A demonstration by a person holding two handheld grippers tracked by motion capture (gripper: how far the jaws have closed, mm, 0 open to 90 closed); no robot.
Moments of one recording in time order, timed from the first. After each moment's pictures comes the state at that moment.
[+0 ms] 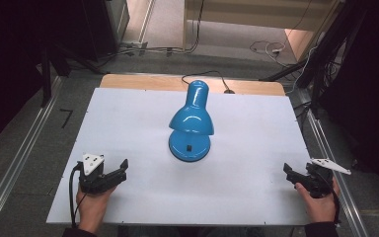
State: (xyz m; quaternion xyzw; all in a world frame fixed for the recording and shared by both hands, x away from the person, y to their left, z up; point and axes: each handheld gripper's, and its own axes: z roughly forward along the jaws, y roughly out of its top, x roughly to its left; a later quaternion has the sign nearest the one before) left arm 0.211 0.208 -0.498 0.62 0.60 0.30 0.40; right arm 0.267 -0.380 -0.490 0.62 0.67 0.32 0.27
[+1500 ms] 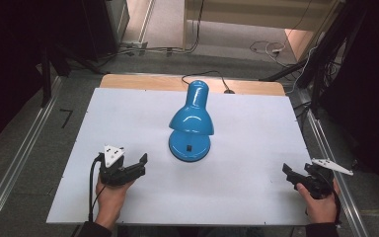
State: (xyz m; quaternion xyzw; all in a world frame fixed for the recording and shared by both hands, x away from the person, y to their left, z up) left arm 0.232 0.163 -0.484 0.65 0.57 0.28 0.43; right arm 0.265 -0.379 -0.488 0.62 0.66 0.34 0.25
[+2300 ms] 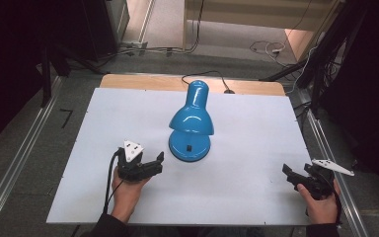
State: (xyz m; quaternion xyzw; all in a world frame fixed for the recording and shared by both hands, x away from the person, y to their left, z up) left arm 0.249 0.124 -0.480 0.67 0.54 0.27 0.42; right arm 0.263 -0.380 -0.486 0.61 0.67 0.35 0.24
